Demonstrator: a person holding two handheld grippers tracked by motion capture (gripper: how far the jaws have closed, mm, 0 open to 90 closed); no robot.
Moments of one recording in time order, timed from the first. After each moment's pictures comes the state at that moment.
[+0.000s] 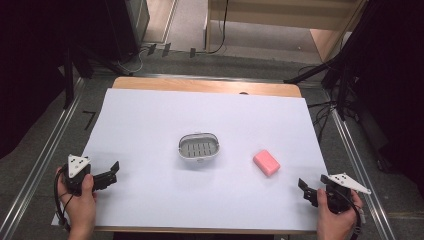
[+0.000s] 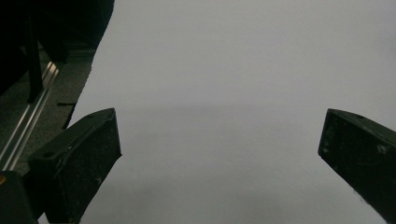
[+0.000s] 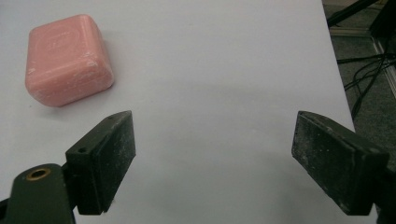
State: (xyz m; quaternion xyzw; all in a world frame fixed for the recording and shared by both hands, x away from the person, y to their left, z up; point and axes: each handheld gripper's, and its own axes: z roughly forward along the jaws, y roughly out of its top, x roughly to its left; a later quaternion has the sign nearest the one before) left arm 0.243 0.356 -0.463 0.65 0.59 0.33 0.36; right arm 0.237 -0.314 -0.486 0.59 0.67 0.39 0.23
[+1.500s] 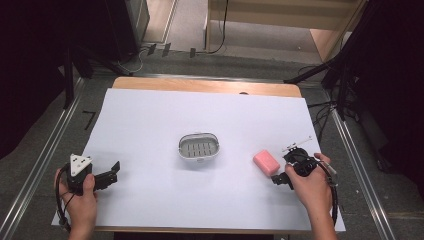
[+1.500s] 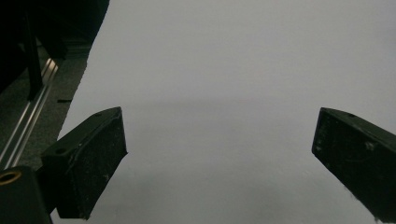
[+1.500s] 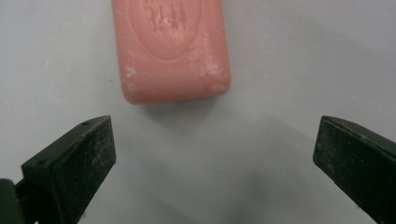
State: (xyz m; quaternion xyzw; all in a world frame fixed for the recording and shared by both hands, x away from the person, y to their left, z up) left arm 0.245 0.353 -0.464 0.65 0.59 0.32 0.35; right arm 0.321 -0.229 -0.442 0.51 0.85 0.16 0.05
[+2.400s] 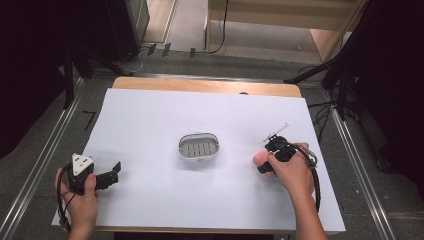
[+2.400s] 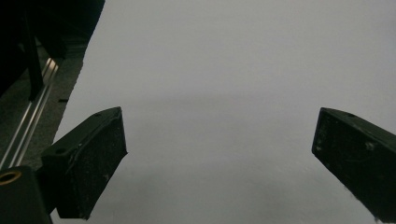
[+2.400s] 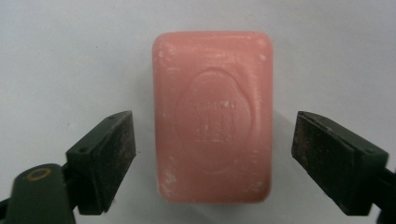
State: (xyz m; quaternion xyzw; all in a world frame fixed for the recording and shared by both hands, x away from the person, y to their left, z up) left arm 0.247 0.352 -0.465 0.66 0.58 0.32 0.34; right arm 0.360 -0.185 -0.442 0.47 0.87 0.13 0.03
